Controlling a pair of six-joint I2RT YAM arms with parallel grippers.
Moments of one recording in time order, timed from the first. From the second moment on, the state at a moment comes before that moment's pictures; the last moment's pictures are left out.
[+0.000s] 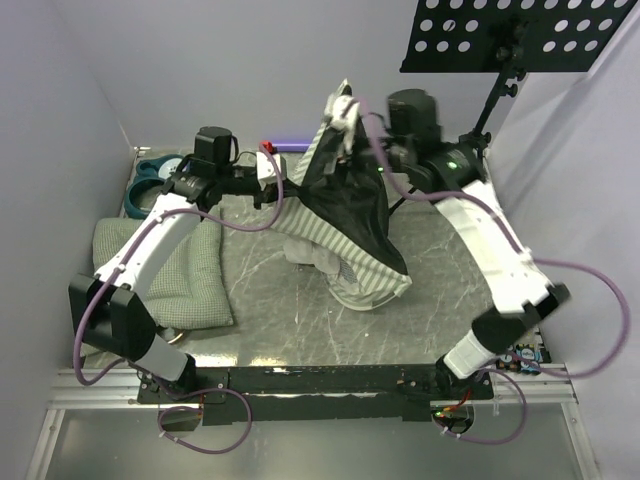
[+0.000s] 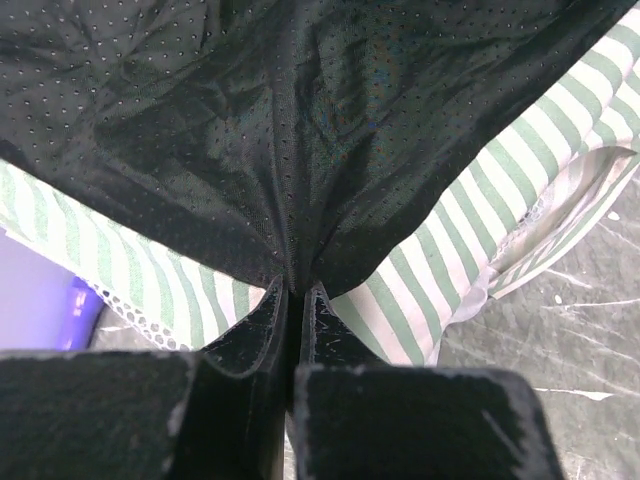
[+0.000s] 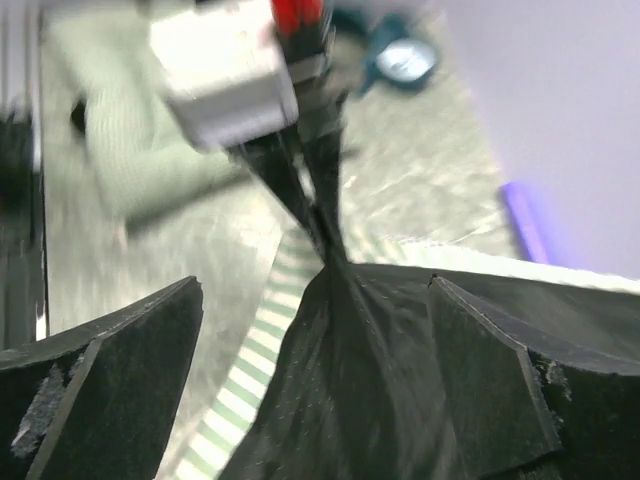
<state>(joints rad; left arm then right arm) -0.33 1.52 1.43 -0.39 1.00 0.72 0.55 1.54 1.98 -0.79 -0.64 -0.43</state>
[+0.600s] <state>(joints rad) -0.35 1.43 1.43 -0.43 0.99 0.76 0.58 1.73 1.88 -0.87 -0.60 -0.67</state>
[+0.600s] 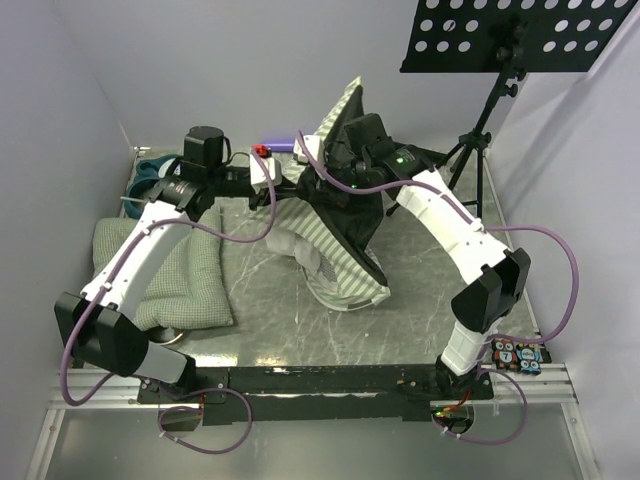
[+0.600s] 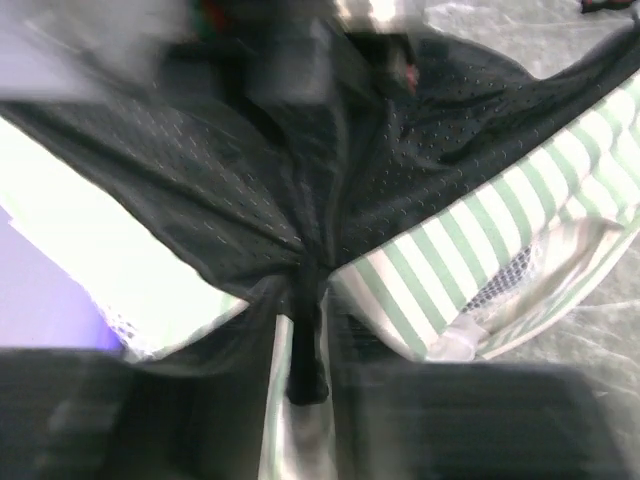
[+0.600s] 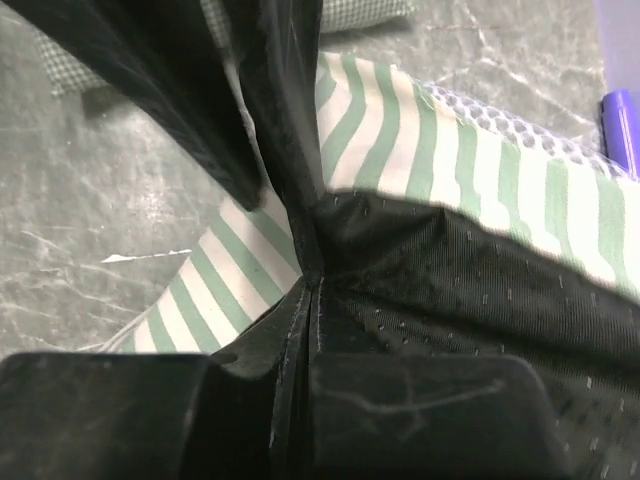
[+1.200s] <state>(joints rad) -0.22 1.28 1.27 -0.36 0.97 0.61 0.55 1.65 1.74 -0.75 -0.57 -0.47</state>
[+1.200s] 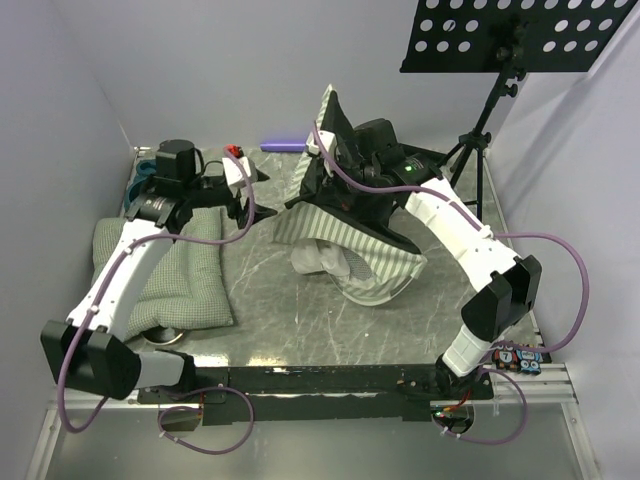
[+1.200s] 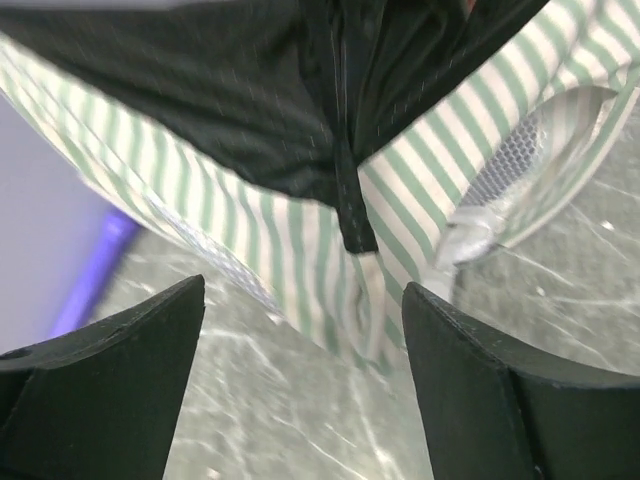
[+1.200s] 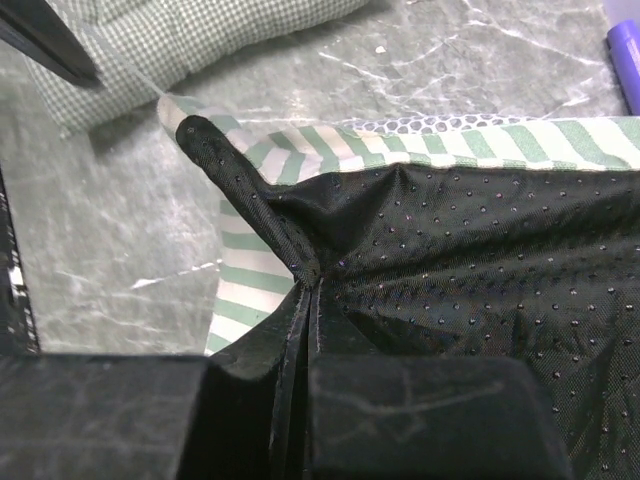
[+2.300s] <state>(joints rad) -0.30 1.39 1.39 -0.60 0.98 0.74 0.62 1.54 1.68 -0.72 -0.68 -0.61</state>
